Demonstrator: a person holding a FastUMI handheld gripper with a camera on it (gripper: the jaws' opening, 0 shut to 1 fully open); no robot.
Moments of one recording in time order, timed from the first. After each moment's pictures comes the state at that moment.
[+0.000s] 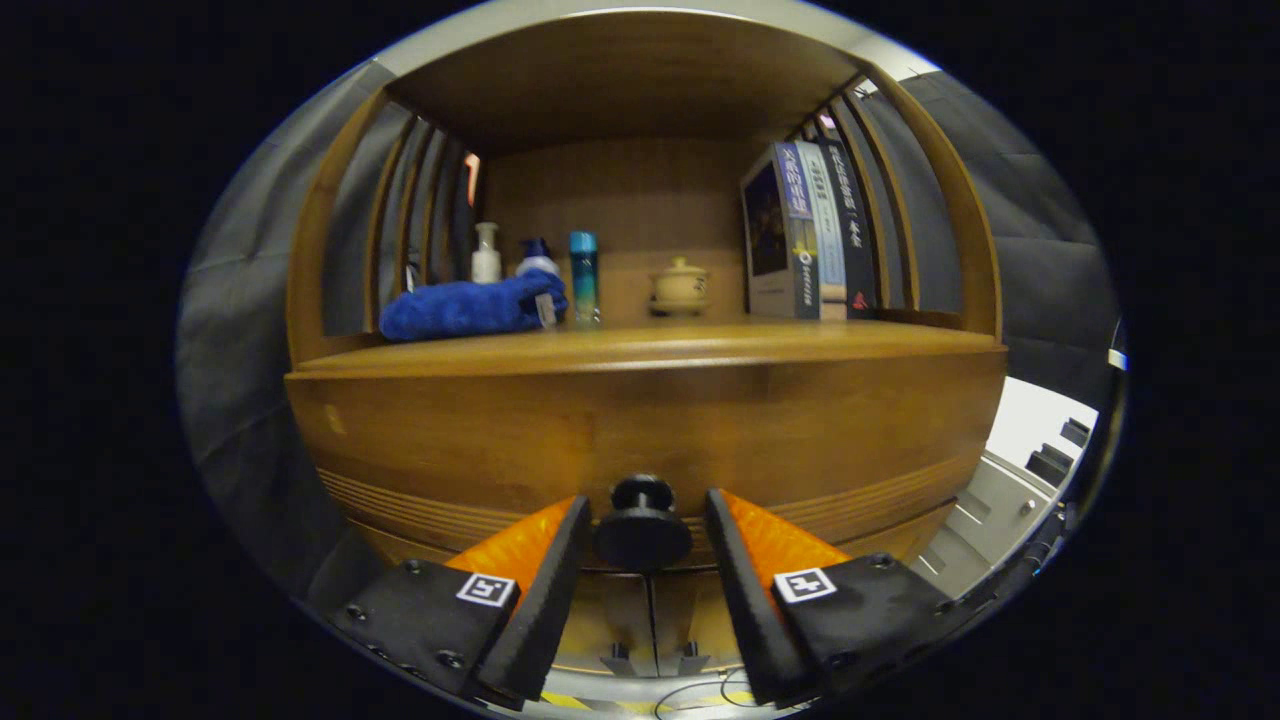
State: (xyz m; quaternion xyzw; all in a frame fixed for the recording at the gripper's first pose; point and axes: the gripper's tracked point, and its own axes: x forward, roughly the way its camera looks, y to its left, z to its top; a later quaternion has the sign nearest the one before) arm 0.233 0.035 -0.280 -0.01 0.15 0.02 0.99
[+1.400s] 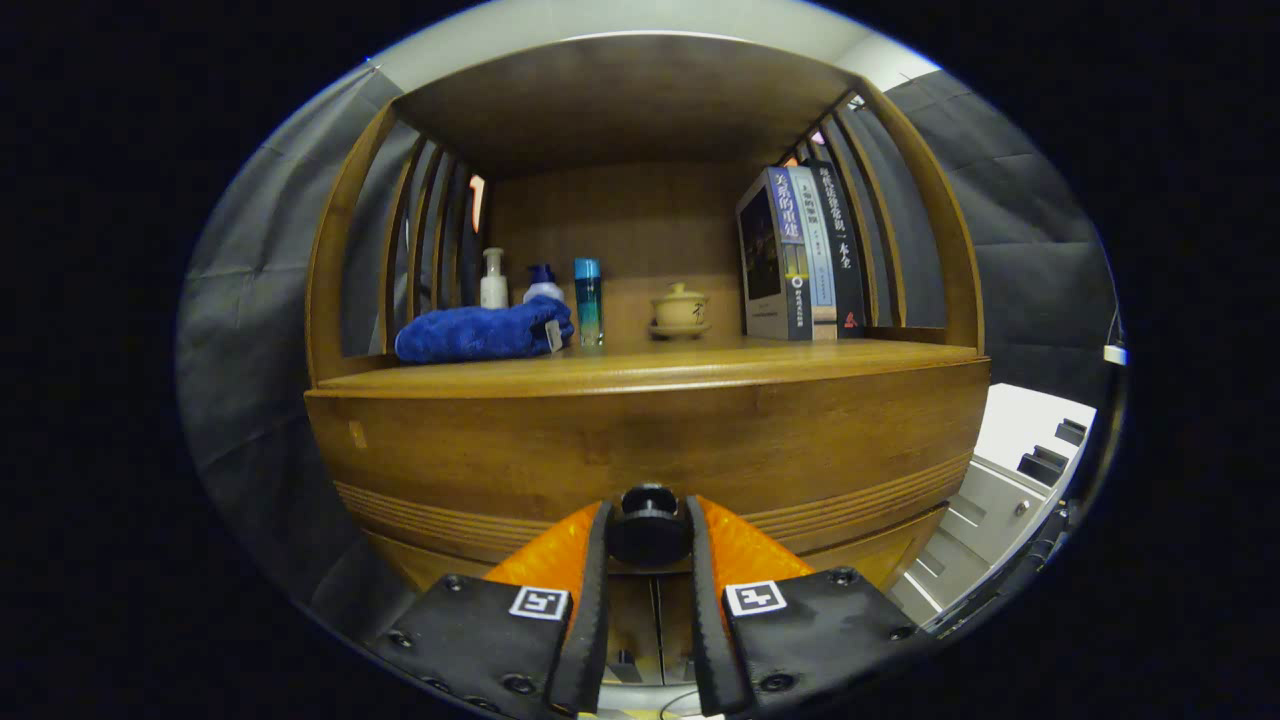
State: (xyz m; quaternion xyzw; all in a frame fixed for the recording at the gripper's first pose) arm 0.222 0.035 -0.263 0.01 0.13 0.04 0.99
